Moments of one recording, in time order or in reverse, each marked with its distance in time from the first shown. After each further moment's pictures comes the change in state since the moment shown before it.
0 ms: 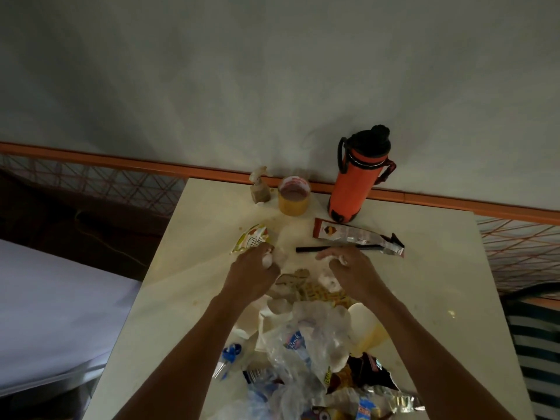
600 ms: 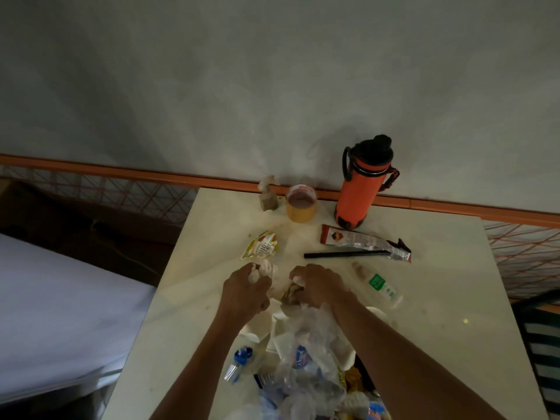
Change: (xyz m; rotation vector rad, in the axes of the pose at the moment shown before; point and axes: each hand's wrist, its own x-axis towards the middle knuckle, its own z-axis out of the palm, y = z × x) left_hand -0.045 -0.004 -0.023 -0.459 0.083 -0.215; right_hand 0.022 -0.025 0.063 -0.629 -0.372 0.018
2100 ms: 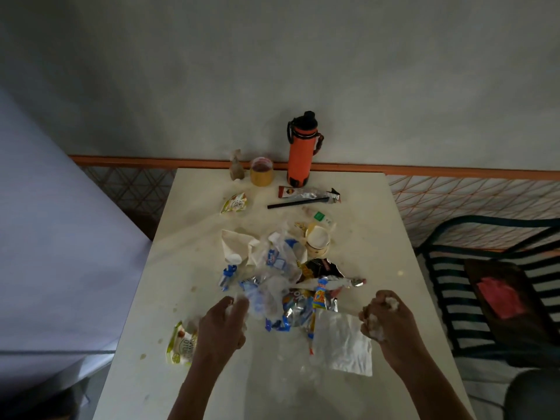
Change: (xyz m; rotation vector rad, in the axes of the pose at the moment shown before) left_hand -0.253 -0.098 -0.027 -0.191 -0.071 0.055; right_hand -0.378 0.022 0.096 1.689 0.662 0.327
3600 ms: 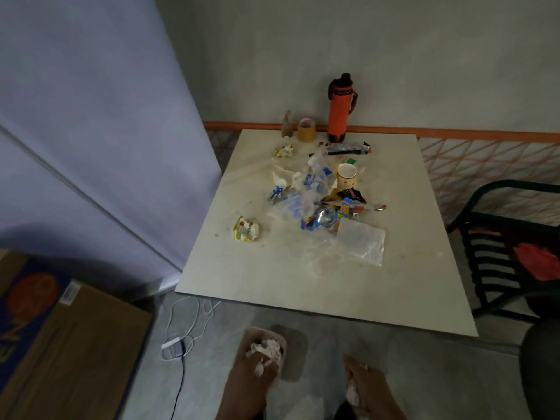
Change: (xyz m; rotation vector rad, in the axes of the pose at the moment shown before) left_hand -0.333 -0.207 -0.014 0.358 -0.079 -0.105; right_hand -0.245 0.241 -0.113 -0.512 -0.007 0.280
